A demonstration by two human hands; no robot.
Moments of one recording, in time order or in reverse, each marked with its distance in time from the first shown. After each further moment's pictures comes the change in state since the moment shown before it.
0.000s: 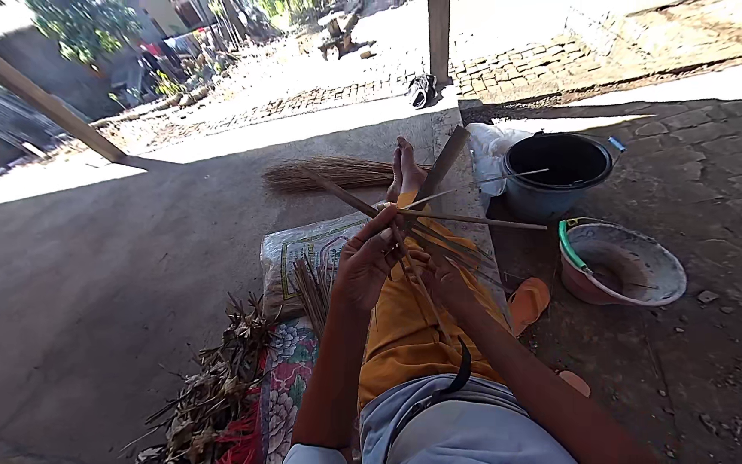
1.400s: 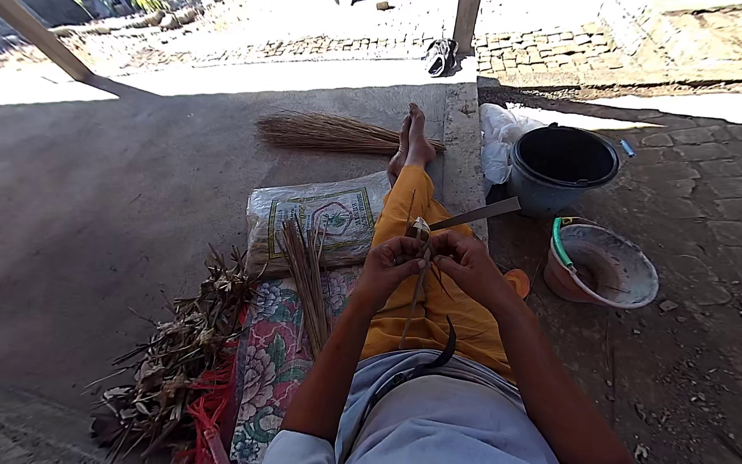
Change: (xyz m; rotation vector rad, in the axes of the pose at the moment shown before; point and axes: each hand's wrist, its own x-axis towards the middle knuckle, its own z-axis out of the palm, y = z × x) left_hand -0.030 -0.064 -0.031 0.497 0.020 -0.139; right_hand -0.017 -0.061 -0.023 -0.589 -0.167 0.034
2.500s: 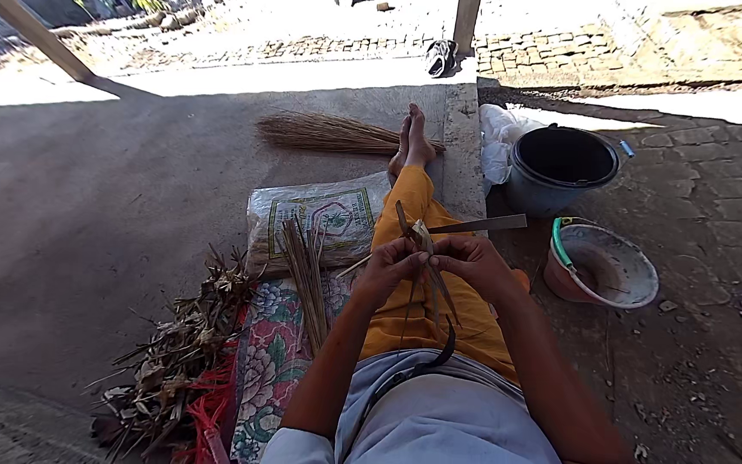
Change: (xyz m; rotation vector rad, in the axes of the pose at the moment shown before) left_hand 0.003 0.003 0.000 -0.041 -0.070 -0.082; right_hand 0.000 0.003 -0.008 0.298 -0.040 -0.038
